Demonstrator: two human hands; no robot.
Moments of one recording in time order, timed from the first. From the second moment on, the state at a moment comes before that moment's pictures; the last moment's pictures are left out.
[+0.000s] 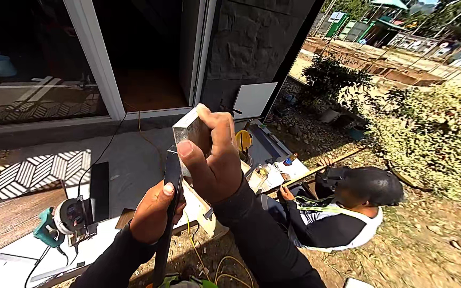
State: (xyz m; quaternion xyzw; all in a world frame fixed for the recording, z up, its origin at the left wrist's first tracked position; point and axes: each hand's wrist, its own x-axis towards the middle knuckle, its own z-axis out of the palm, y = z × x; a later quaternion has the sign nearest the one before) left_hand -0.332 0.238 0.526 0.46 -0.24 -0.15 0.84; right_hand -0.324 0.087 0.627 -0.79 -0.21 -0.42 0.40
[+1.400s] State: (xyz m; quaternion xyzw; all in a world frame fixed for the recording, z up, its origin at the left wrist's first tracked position) left_hand -0.347 0.249 0.526 0.49 -0.21 -0.19 0.82; right_hand -0.352 0.079 0.602 -0.75 -0.16 -0.37 0.53
